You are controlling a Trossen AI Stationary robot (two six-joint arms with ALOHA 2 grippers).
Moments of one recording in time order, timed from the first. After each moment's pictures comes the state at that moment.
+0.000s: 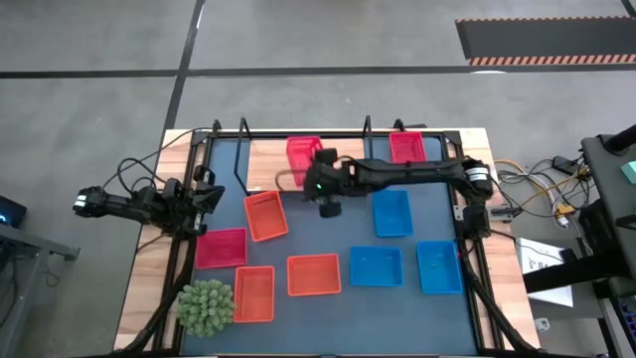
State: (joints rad) left arm -0.18 0.17 0.00 0.78 -0.27 -0.02; right arm -0.09 1.97 1.74 -0.72 0.37 -0.38
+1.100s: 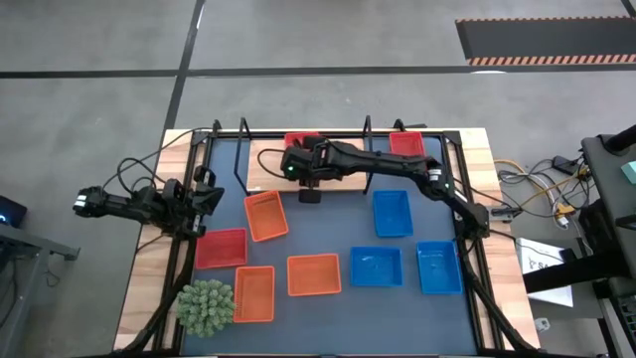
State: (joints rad) left arm -0.18 0.17 0.00 0.78 -0.24 -0.02; right arm -0.15 2.27 2.30 -1.11 0.32 -0.24
